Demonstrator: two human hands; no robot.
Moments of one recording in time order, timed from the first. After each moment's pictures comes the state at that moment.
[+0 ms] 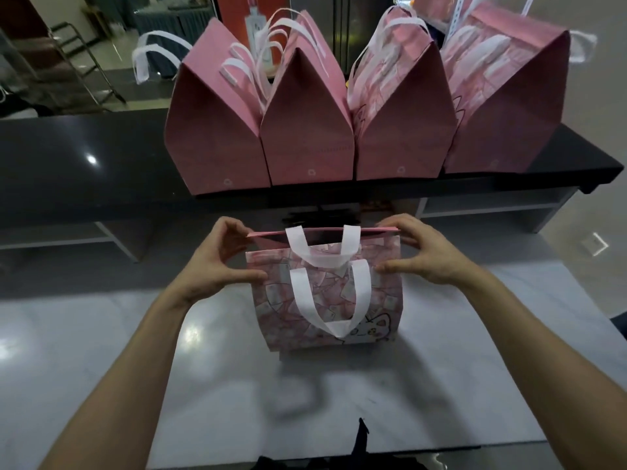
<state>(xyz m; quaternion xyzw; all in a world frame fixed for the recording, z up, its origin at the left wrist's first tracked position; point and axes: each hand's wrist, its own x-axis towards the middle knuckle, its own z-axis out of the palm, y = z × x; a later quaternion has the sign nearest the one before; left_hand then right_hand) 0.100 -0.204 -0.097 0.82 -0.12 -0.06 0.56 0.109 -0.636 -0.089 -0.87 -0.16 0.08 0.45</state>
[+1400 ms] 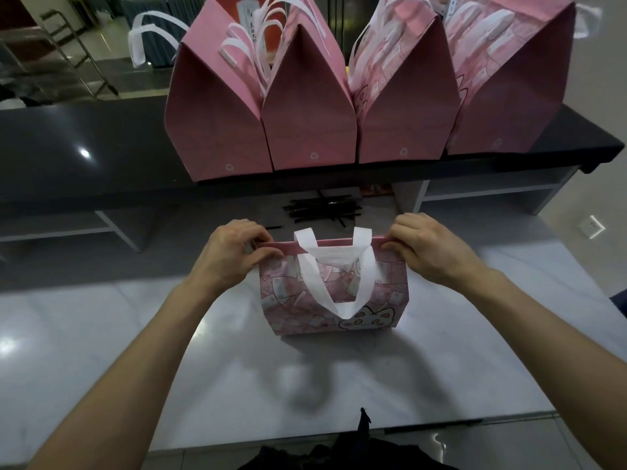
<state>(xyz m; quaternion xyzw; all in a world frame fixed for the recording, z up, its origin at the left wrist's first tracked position) 0.088 -0.233 -0.092 0.93 -0.23 0.13 0.24 0.086 -0.626 -0.105 -0.93 -0.31 -0.16 0.15</state>
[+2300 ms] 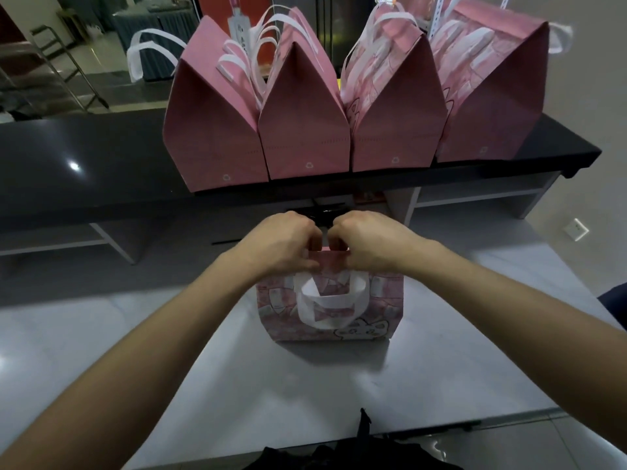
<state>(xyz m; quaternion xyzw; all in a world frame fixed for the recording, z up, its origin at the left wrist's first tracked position) 0.097 -0.325 -0.024 0.95 -0.31 -0.04 0.06 0.086 -0.526 -0.030 -0.96 -0.29 0.01 0.07</state>
